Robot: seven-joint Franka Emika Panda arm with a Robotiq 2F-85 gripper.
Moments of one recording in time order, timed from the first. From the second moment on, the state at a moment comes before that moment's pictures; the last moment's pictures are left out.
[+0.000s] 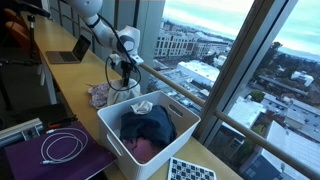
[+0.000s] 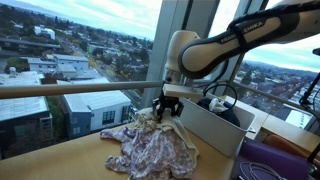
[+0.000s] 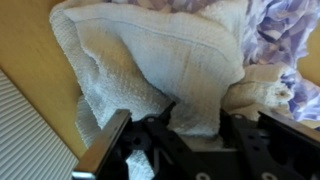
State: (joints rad) arm 0.35 0.74 0.03 -1.54 -0.03 2.25 0.77
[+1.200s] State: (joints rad) arm 0.18 0.11 -0.02 -1.91 -0.13 2.22 0.79
